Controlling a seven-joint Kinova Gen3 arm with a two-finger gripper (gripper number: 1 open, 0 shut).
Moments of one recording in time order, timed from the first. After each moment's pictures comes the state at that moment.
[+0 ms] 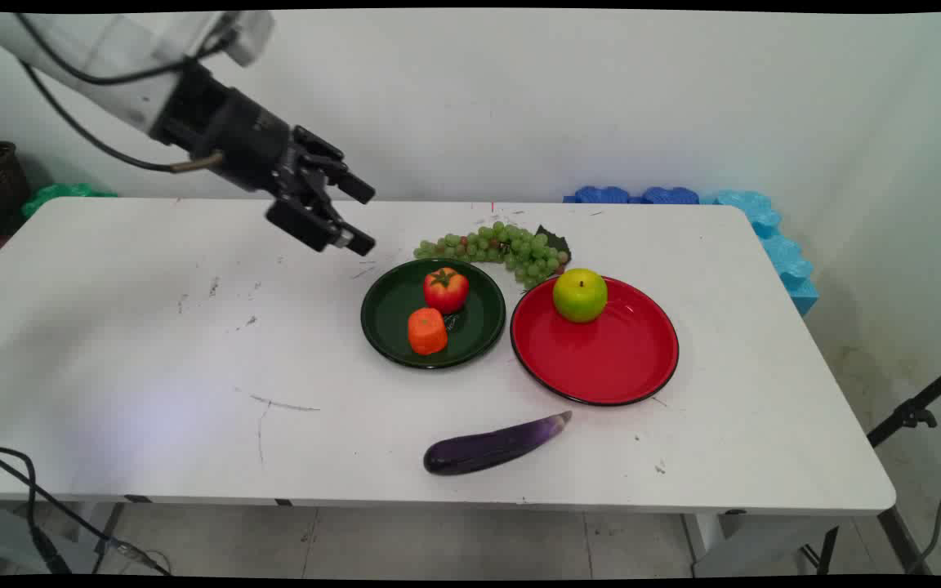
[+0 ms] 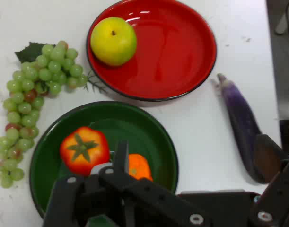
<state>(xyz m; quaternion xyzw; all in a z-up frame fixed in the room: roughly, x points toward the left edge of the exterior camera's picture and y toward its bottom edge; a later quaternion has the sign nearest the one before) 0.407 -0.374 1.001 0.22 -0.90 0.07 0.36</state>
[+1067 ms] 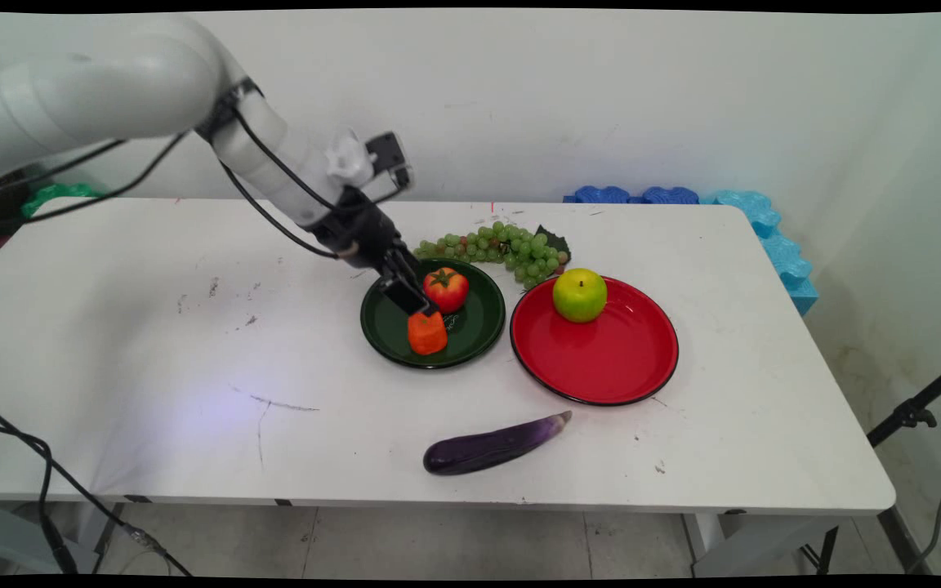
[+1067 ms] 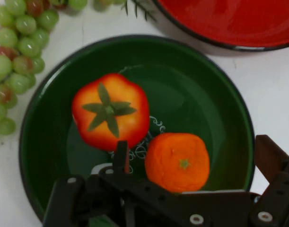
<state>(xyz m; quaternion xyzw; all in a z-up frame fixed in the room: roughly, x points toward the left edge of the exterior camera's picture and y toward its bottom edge) 0.329 -0.439 0.876 0.32 -0.92 0.07 0.24</state>
